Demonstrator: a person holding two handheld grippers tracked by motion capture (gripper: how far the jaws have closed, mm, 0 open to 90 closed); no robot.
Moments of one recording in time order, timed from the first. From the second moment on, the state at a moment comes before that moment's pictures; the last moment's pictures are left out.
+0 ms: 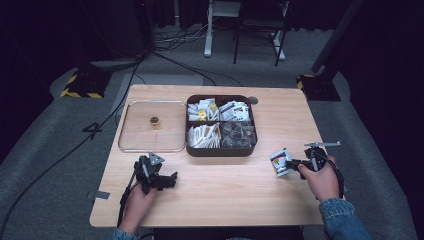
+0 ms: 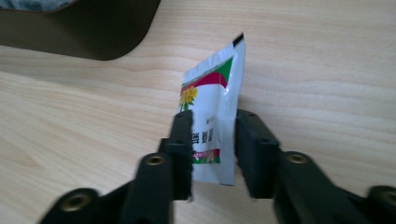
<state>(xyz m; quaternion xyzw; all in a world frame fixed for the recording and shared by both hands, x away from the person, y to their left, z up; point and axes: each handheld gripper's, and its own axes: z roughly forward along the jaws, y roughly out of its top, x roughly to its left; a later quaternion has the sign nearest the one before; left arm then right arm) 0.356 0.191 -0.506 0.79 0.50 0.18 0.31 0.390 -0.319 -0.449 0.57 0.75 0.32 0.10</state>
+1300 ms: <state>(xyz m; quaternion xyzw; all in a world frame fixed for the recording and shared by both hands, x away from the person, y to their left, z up) 0.355 0.192 -0.506 0.79 0.50 0.18 0.31 0.348 -0.246 -0.419 0.39 0.81 0.41 0.14</state>
